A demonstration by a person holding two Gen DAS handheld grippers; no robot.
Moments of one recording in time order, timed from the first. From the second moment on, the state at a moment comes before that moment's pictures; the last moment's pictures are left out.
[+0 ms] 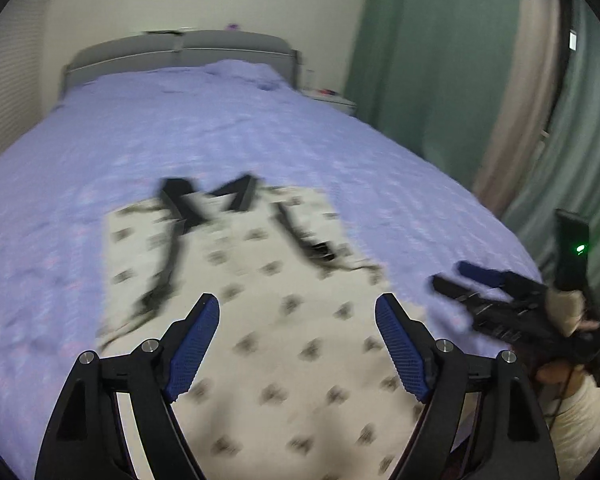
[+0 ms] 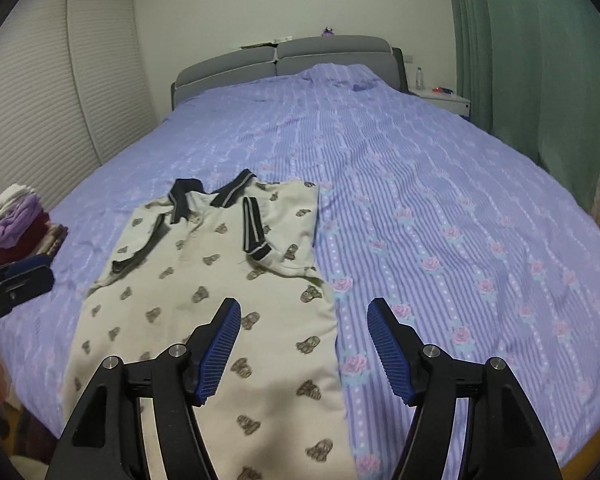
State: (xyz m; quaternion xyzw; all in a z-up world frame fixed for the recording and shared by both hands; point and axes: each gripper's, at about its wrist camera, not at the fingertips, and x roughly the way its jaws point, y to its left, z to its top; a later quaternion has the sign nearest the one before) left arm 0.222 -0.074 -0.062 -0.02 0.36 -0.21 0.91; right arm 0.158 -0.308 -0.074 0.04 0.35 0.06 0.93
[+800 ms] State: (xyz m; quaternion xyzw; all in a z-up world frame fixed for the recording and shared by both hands) left arm 0.378 -0.158 -0.168 -0.10 0.51 -0.22 0.82; right arm 0.248 -0.316 -0.153 0.06 0.41 0.08 0.91
